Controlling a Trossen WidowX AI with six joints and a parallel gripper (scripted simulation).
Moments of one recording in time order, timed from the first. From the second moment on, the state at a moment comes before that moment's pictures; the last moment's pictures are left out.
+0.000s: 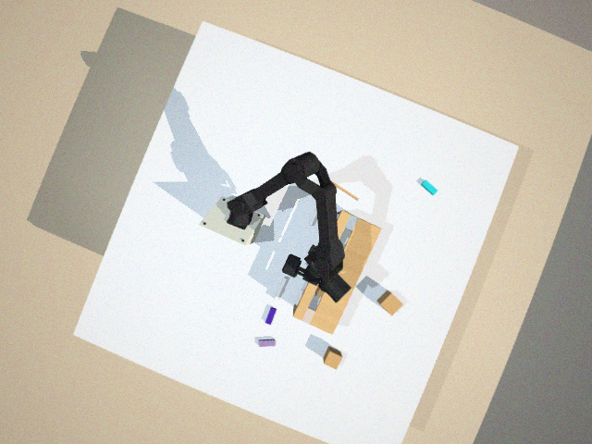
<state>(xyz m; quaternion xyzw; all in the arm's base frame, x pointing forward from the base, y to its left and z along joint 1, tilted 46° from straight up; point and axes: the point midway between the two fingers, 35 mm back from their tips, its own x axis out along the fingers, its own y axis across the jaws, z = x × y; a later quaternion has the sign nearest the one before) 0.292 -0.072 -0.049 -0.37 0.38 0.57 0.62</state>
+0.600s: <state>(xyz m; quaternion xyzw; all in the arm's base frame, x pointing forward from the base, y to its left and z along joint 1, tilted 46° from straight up) 0.292 -0.085 -0.062 -0.37 0.38 0.57 0.62</state>
